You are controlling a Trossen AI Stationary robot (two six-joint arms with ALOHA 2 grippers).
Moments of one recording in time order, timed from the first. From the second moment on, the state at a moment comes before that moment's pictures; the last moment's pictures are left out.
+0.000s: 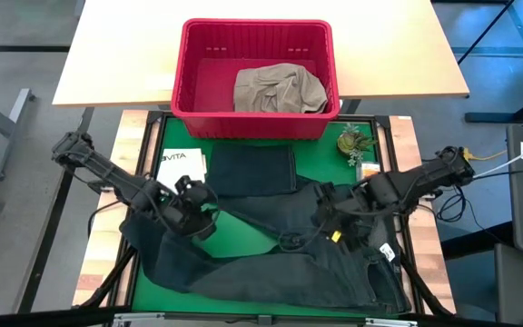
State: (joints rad) left arm -0.49 1.29 1.10 -0.94 -0.61 -0.94; right arm 0.17 1.51 1.61 -1.28 0.06 -0.03
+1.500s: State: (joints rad) left arm 0.01 2.03 1.10 0.16 -0.28 -0.15; right arm 0.11 1.51 1.69 -1.25 0.01 0.08
